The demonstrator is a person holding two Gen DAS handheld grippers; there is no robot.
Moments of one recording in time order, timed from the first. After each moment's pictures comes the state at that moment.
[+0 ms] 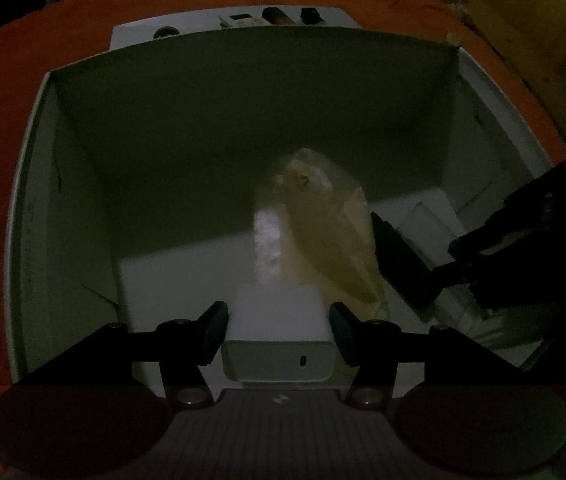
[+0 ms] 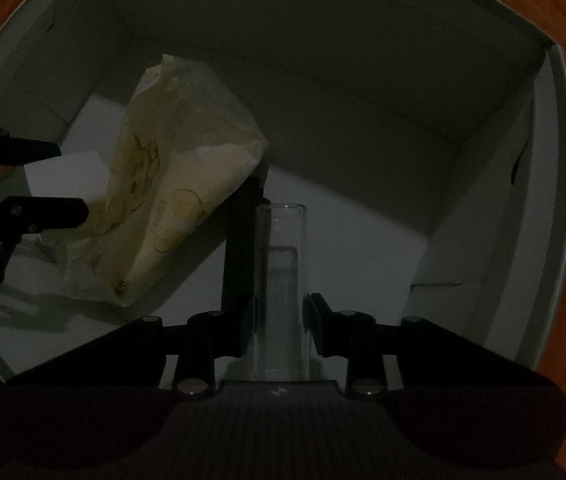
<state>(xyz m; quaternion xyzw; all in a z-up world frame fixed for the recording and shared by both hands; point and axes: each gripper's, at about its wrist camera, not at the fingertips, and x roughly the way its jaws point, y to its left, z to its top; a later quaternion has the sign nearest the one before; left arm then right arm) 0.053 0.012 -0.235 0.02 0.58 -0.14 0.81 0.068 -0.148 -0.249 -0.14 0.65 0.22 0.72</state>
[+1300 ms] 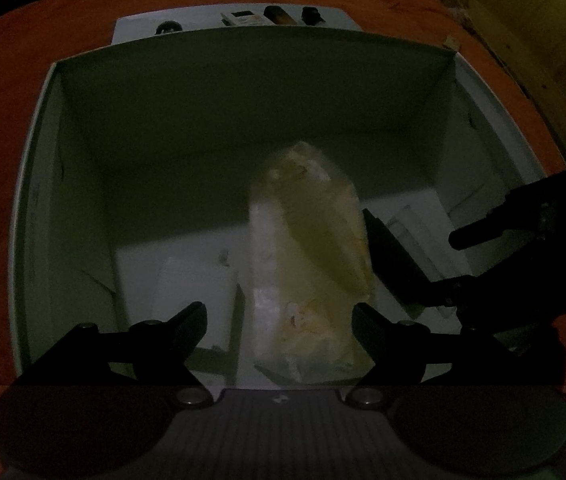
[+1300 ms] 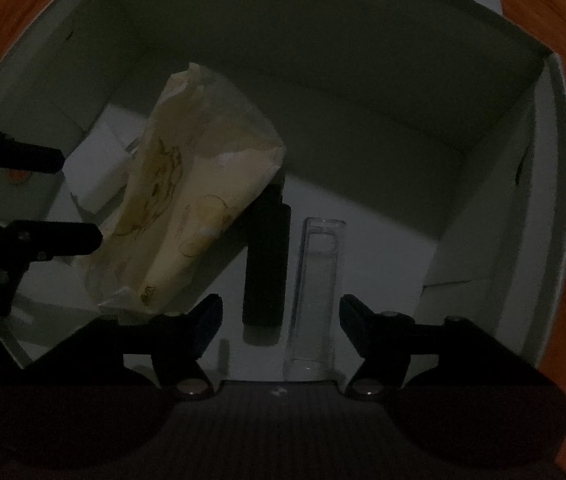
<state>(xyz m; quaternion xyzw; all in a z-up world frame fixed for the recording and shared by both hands) 0.048 0.016 -0.229 0.00 0.58 -0.14 0.80 0.054 -0.140 -0.247 -0.12 0.63 0.23 0.73</state>
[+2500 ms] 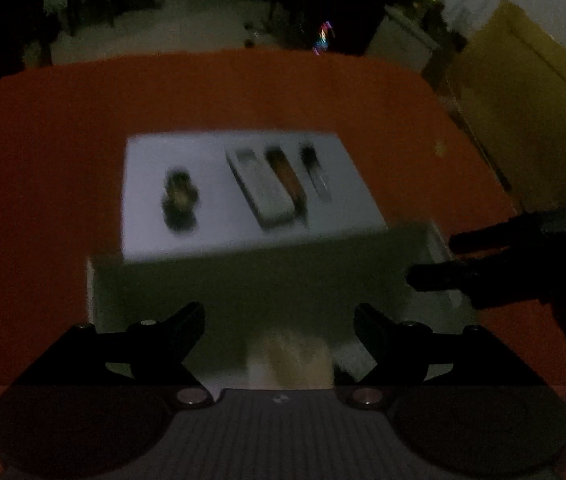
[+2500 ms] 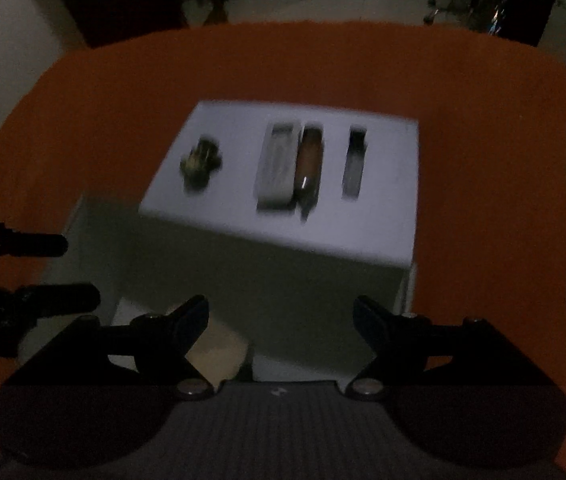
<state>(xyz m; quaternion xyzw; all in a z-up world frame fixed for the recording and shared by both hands) 0.128 0.028 -0.117 -0.04 0.49 -0.13 0.86 0.134 -0.177 -0.122 -0.01 0.54 0.19 0.82</state>
